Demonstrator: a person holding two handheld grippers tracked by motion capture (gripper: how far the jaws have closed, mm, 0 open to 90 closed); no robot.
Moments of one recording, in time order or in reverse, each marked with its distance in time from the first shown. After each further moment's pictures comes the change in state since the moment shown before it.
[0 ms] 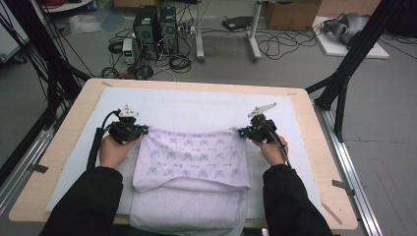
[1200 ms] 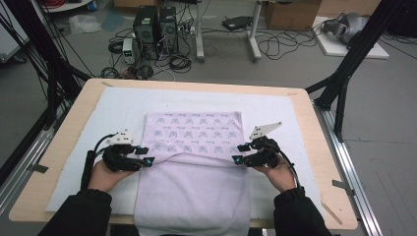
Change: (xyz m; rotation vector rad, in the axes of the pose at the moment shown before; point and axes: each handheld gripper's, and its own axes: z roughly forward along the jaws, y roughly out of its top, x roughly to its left) left arm -0.055 -0.066 -0.040 -0.011 -0.327 0.088; right arm 0.071 -0.030 -0.038 -0.045 0.201 -0.058
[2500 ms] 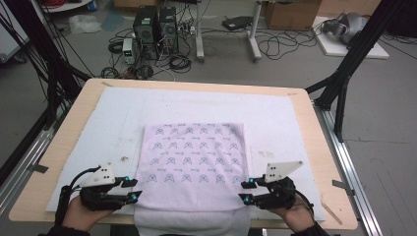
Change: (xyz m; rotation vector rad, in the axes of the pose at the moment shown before) left arm -0.061 -0.036 -0.058 -0.025 -0.036 0.083; right arm 0.083 -0.052 -0.046 -0.092 0.137 -0.071
